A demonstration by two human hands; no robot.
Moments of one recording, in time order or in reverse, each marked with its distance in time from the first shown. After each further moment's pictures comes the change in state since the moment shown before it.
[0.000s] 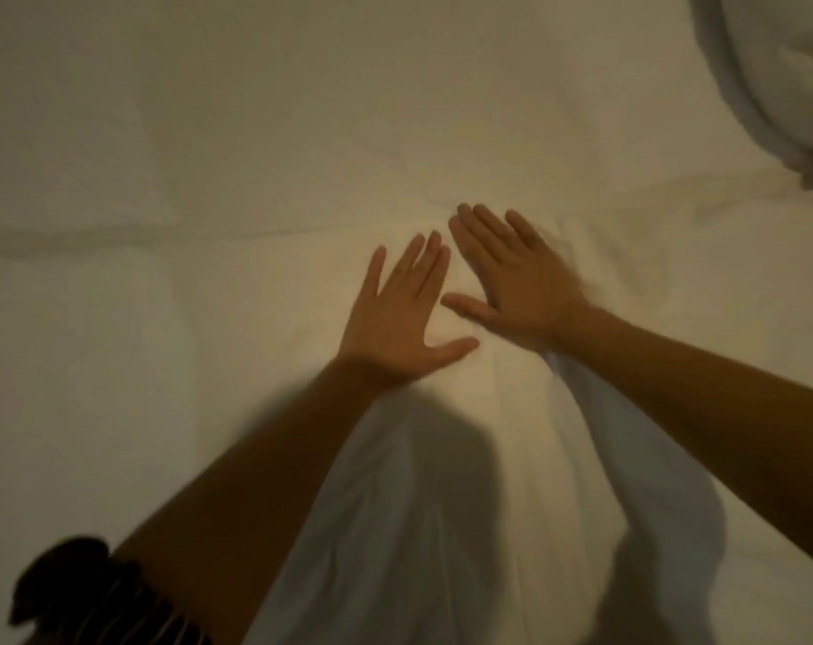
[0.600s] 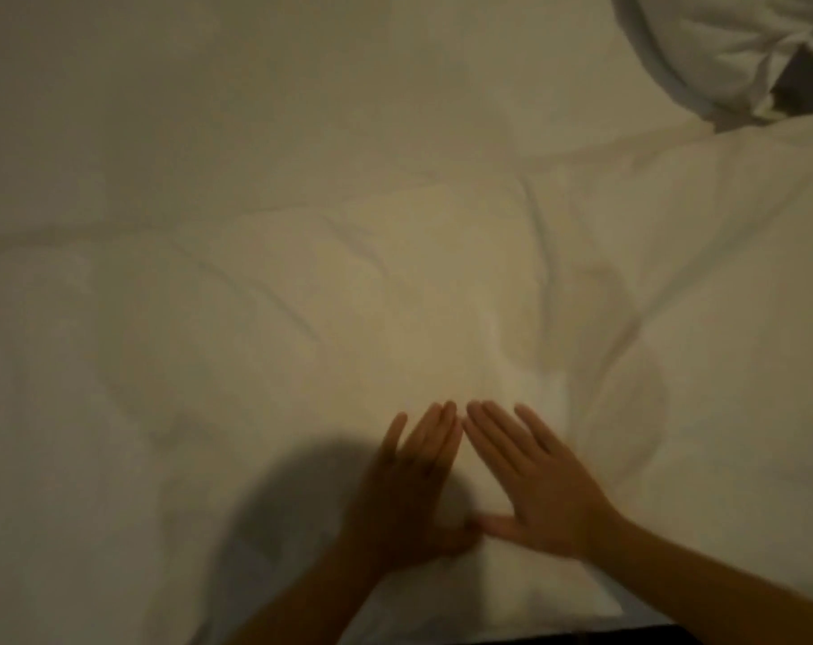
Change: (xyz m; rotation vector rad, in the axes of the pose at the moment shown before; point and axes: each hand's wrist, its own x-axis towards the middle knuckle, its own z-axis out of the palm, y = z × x) left_hand -0.209 0.083 0.029 -0.149 -0.019 0.232; right_hand -0.233 -0.131 0.034 0.073 -0.011 -0.074
